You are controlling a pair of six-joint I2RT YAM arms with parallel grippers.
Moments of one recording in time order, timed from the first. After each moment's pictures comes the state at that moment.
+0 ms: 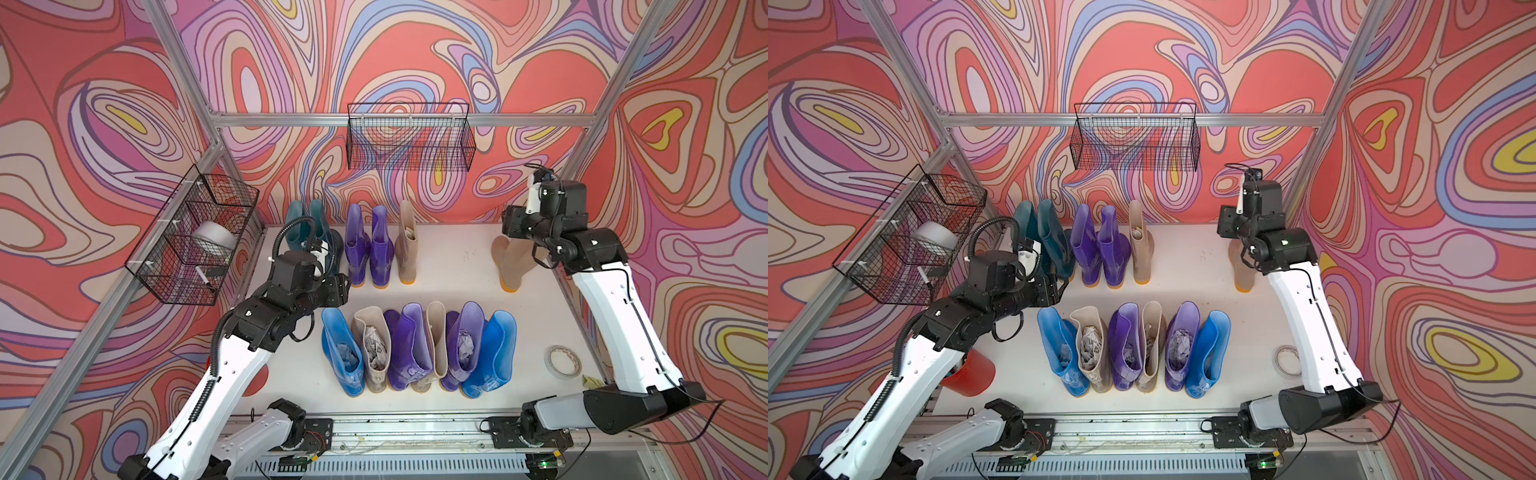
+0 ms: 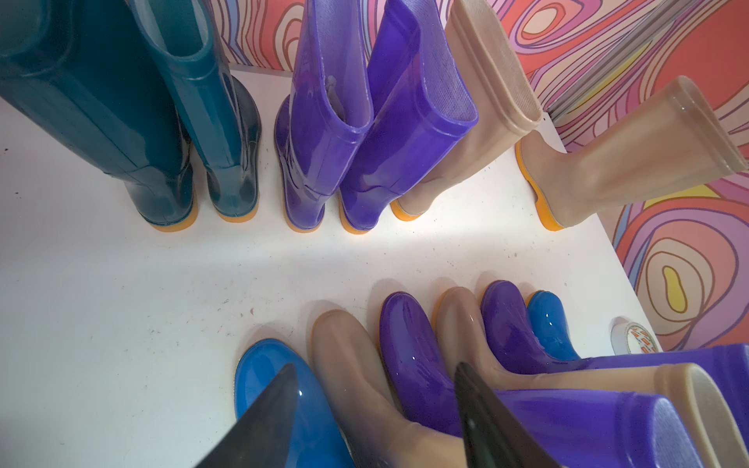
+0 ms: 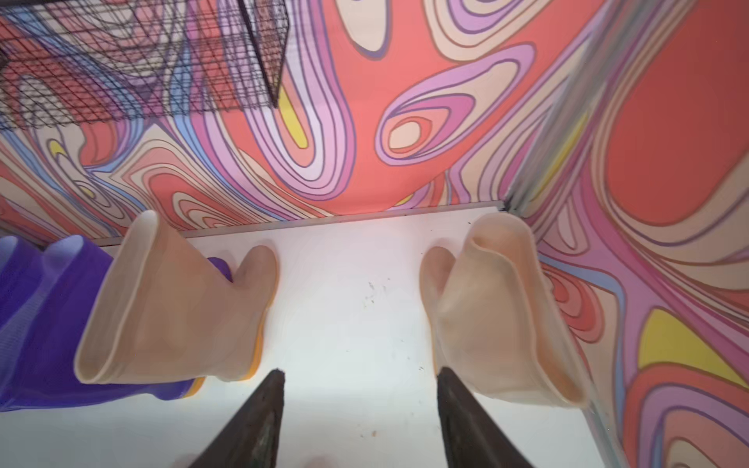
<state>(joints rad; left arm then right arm) -0.43 1.01 1.24 -0.86 0.01 -0.42 0.16 1.39 1.76 -0.89 0.18 0.16</state>
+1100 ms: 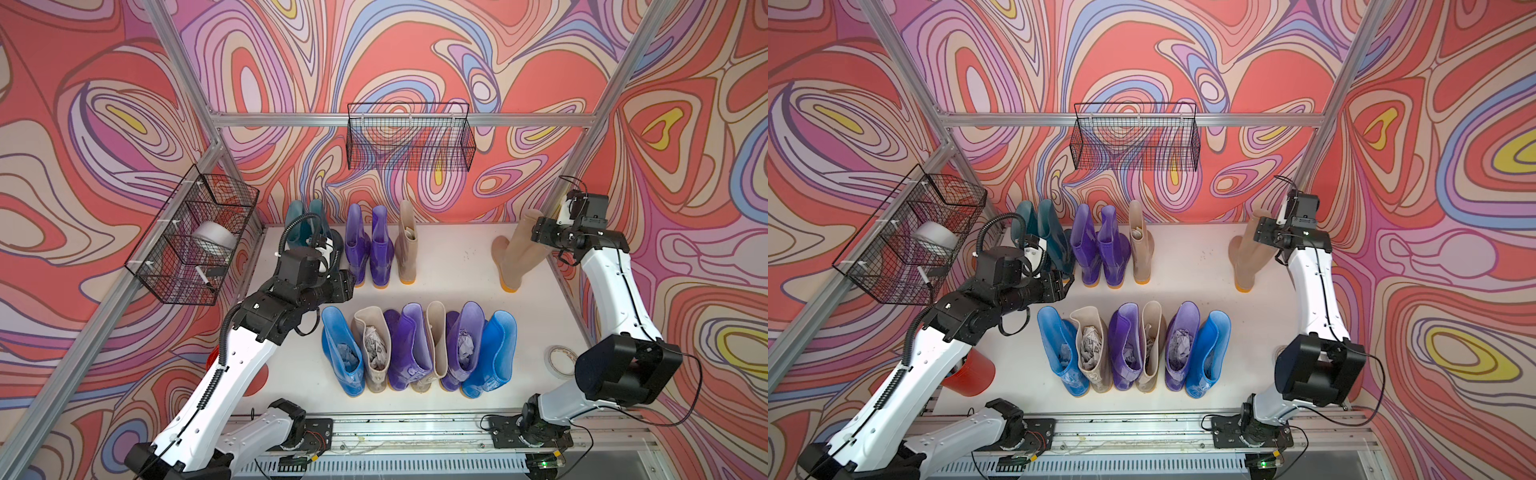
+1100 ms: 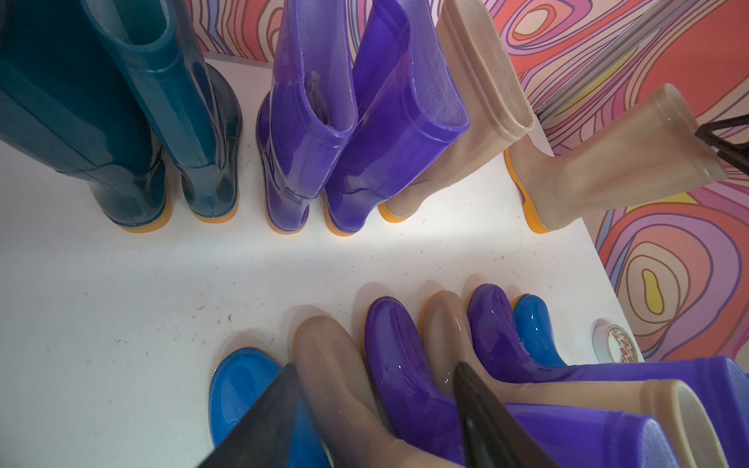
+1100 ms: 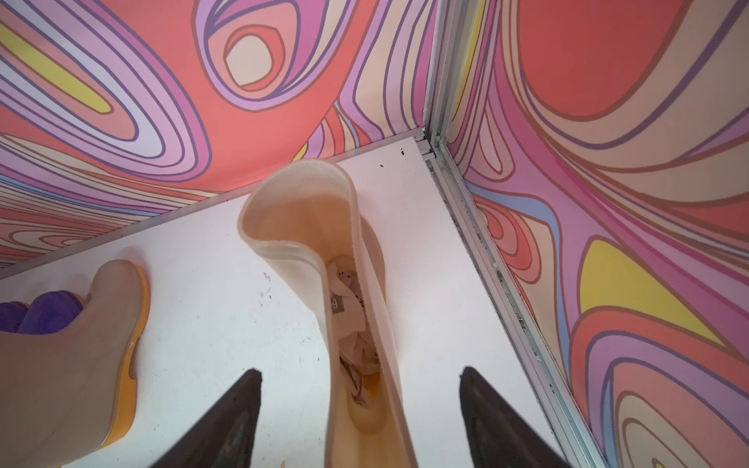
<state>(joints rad) -0.43 1.05 1.24 -0.82 0.04 -0.45 -0.23 1.58 1.62 -0.72 -0.03 0.10</state>
